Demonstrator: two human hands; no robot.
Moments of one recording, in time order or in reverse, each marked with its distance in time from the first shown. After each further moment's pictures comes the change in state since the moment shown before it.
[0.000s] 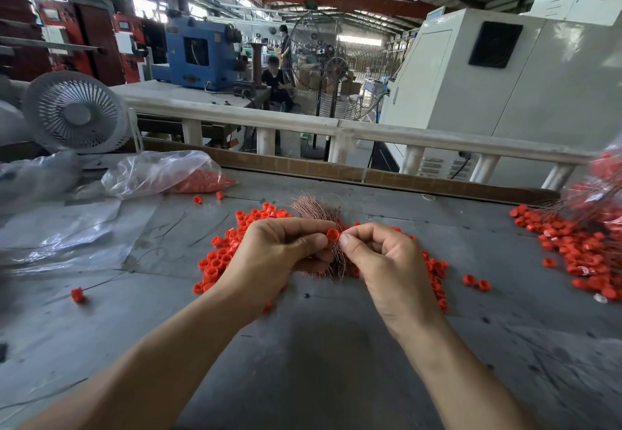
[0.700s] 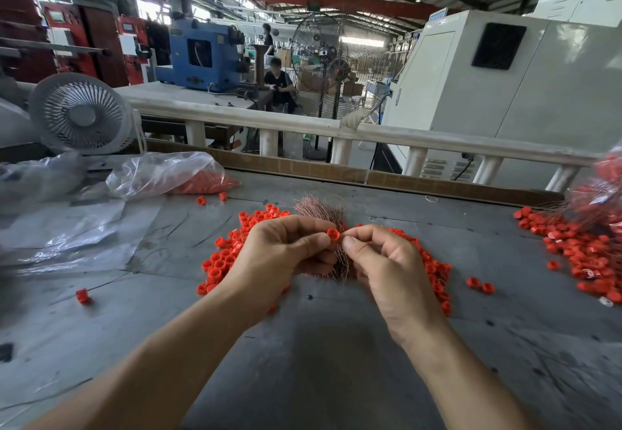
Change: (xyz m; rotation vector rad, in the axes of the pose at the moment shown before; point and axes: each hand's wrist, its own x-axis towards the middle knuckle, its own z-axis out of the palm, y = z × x) left_hand 0.000 0.000 0.000 -0.094 -0.014 -0.032; right_hand -0.002 -0.004 0.001 0.046 -0.070 0.092
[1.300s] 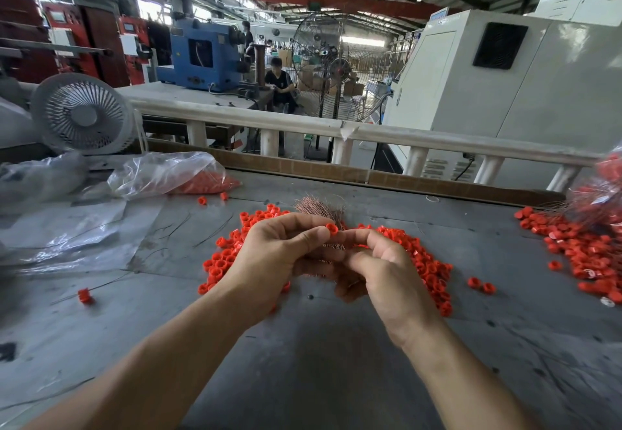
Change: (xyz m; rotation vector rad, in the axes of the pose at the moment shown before) left_hand -0.002 0.006 0.003 -0.108 -0.002 -0.032; right_hand -0.005 -0.008 0.004 0.052 -0.116 0.173
